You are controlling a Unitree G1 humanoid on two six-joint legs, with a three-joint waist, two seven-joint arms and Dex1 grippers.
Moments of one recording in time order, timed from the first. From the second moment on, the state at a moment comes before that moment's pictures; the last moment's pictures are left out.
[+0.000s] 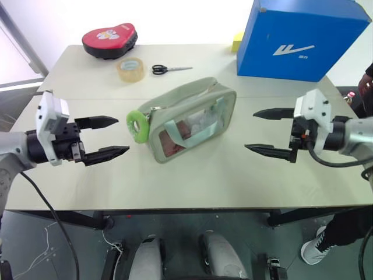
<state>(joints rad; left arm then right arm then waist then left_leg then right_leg) -0.24 0.99 0.37 -0.30 -0.77 0.62 -1.11 -0.43 -1.00 -0.15 -0.31 0.56 0.56 1.08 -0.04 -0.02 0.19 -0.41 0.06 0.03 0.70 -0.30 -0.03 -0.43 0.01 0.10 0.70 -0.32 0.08</state>
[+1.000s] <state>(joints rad) -0.28 0.92 0.36 -0.32 -0.83 0.60 -1.08 -1.28 -0.56 0.48 0.45 -0.03 0.17 1.35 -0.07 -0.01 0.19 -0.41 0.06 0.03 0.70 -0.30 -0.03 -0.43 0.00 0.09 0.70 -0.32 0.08</state>
